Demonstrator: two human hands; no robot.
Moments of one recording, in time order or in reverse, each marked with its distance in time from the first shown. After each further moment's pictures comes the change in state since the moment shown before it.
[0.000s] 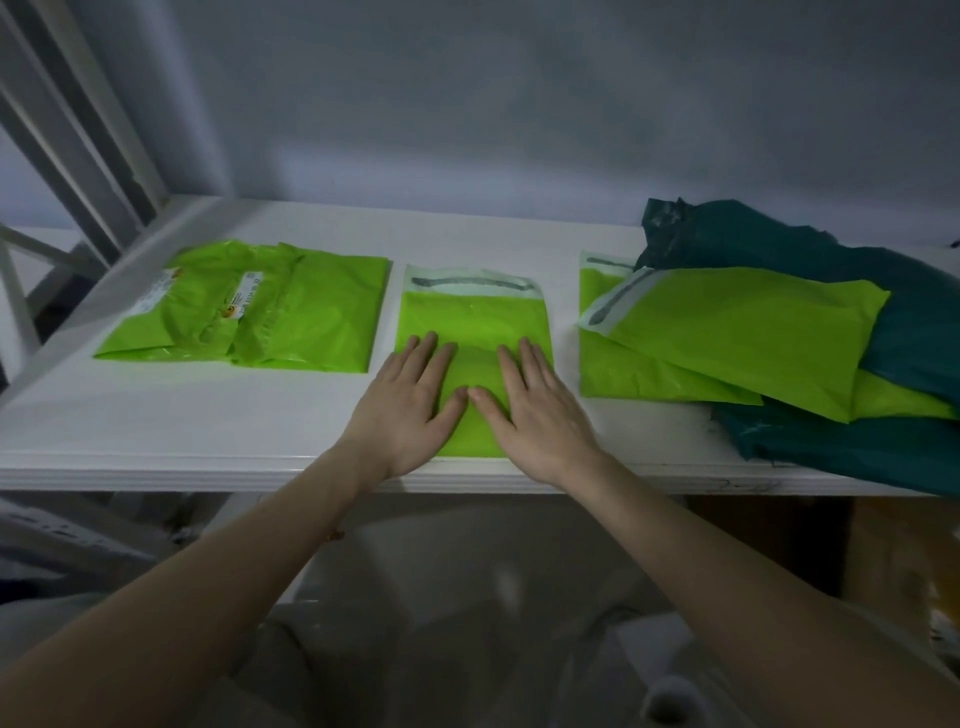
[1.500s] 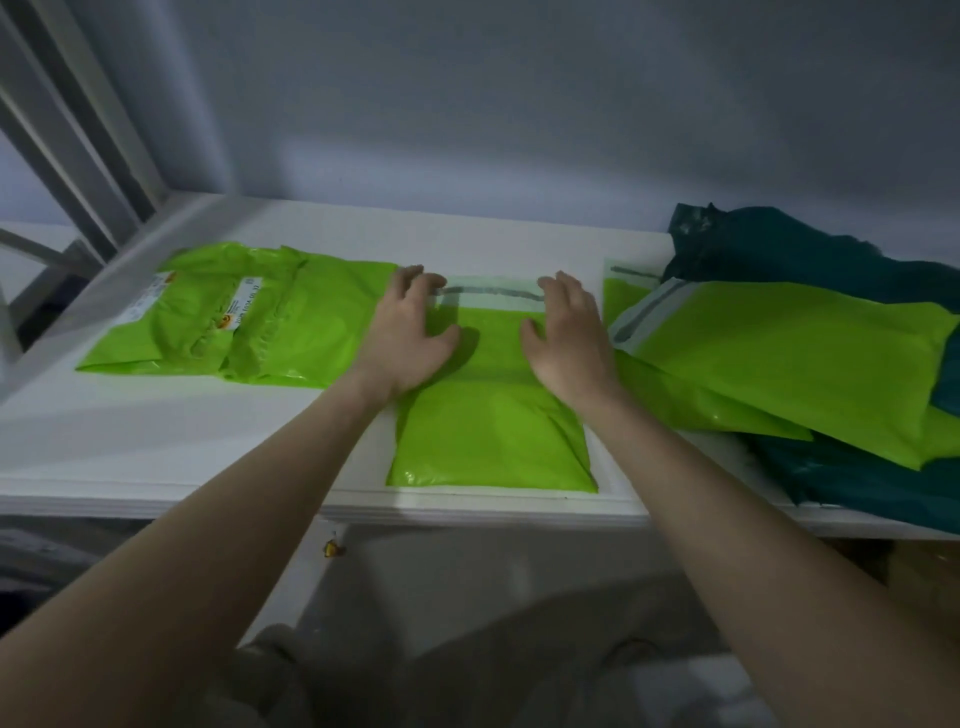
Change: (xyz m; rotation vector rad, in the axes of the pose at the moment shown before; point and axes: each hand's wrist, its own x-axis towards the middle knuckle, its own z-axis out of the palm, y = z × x) left_hand 0.077 -0.020 -0.030 -0.404 0.186 -0.143; right_hand 0.088 0.019 -0.023 0.103 0.316 0.049
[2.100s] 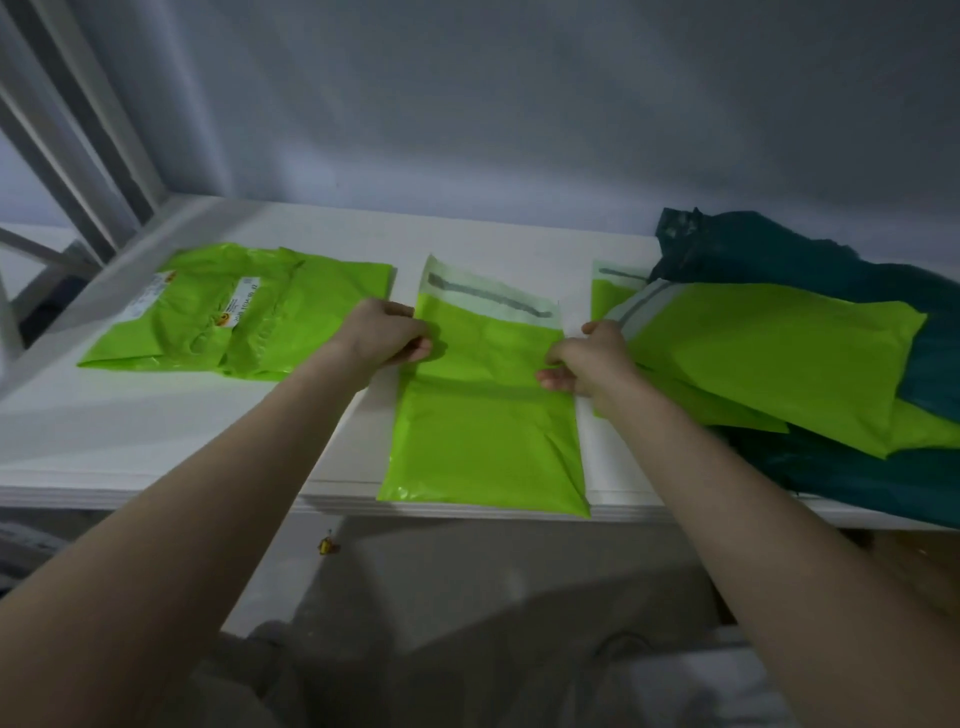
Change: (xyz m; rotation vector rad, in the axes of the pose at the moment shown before) left_hand -0.001 0.014 -0.024 -0.602 -0.146 -0.546; right_hand -0.011 0.004 -0.025 0.926 -0.154 0.768
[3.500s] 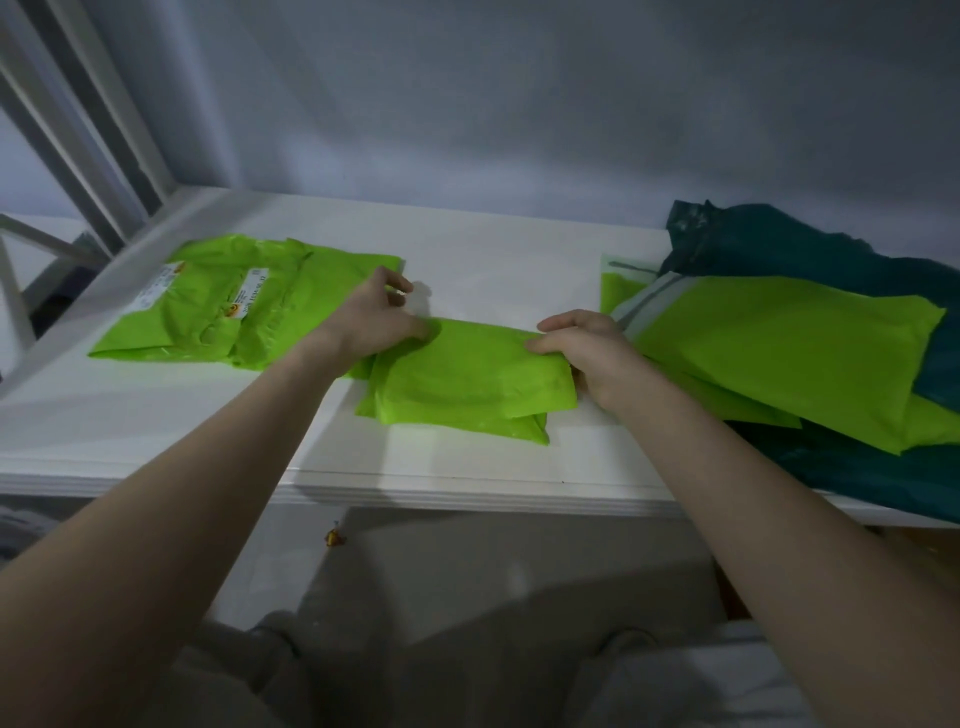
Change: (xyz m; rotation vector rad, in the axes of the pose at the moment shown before) left_hand 0.000 -0.001 -0.016 0.332 0.061 0.152; right_hand -0.011 -0.005 0.003 -0.070 -0.122 -0.050
